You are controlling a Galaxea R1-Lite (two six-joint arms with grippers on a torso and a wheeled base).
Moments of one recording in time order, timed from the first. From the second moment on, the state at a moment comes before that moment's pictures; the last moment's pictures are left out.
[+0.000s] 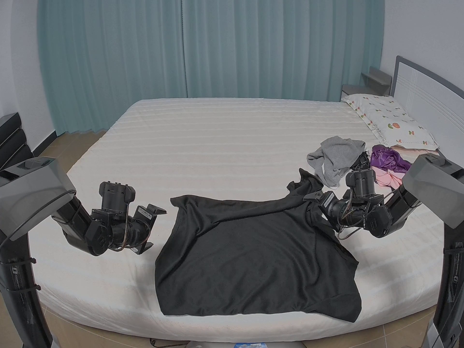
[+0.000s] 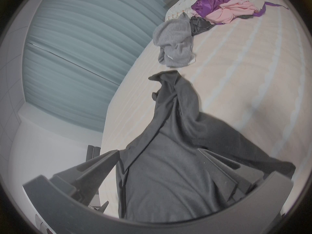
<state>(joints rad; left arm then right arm) -0.18 2.18 -0.84 -0.64 -0.12 -1.24 0.22 2.32 -1.06 -0.67 0.18 0.95</state>
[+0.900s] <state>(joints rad) -0.18 2.18 -0.84 -0.64 -0.12 -1.24 0.23 2.46 -1.24 -0.53 0.09 0.93</state>
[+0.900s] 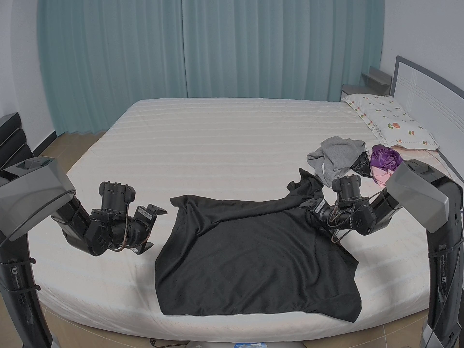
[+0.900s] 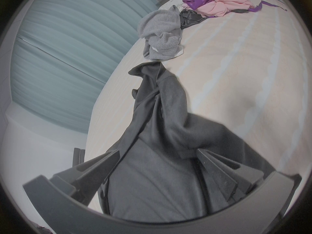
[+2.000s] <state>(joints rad) -0.18 2.18 -0.84 -0.64 -0.12 -1.24 0.03 2.55 -1.40 -0.55 0.07 0.69</state>
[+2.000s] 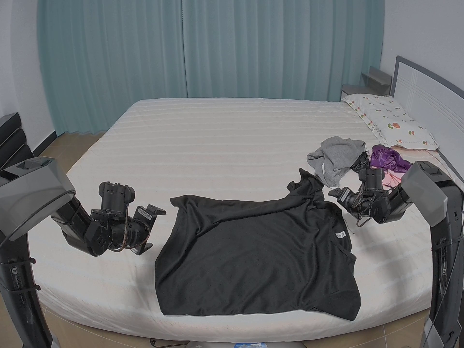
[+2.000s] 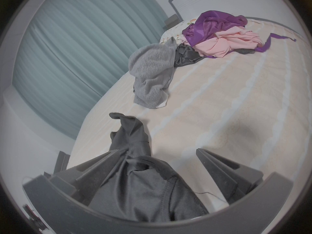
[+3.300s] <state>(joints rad) -0.18 2.18 -0.83 -0.64 -0.12 -1.23 -0.02 2.66 -1.56 -0.63 0.04 0.56</state>
